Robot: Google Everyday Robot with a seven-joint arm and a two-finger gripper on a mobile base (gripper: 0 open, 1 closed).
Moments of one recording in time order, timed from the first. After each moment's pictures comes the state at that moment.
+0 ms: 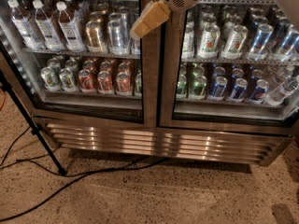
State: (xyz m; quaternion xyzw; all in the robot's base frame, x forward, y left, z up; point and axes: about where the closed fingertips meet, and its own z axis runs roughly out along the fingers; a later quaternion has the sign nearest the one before) arm 0.676 0.000 1.029 -0.56 0.67 0.10 0.48
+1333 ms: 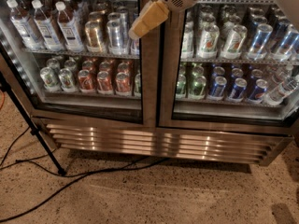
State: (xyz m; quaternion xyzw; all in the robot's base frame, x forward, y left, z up) arm 0.674 0.002 1.030 -0.56 0.67 0.09 0.48
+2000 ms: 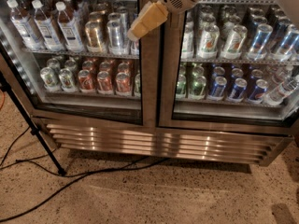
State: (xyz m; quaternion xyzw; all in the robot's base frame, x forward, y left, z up) arm 0.666 0.006 1.030 -0.56 0.67 0.10 0.48
